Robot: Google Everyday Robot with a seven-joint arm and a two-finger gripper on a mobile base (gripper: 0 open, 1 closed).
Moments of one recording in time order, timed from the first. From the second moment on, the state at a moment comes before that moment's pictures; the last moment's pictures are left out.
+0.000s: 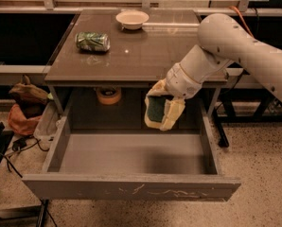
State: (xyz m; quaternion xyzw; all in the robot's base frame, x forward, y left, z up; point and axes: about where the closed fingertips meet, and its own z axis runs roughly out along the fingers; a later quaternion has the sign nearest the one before) arm 0.563 -0.060 0.787 -0.76 0.58 0.21 0.22
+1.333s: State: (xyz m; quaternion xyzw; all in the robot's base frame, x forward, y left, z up) arm 0.562 0.060 0.690 -0.74 0.57 0.22 0.29
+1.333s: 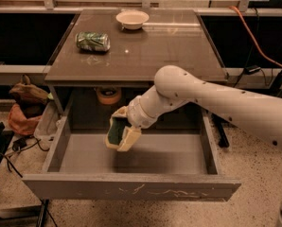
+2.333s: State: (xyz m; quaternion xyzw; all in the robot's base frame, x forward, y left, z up) arm 0.592 0.108 0.642 -0.72 0.59 0.20 0.31
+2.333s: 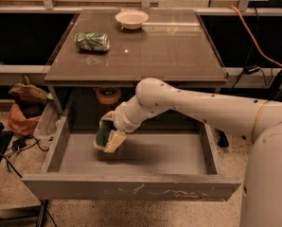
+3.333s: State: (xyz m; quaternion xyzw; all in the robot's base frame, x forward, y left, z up) arm 0.590 0.119 0.595 -0.72 0.60 0.23 0.26
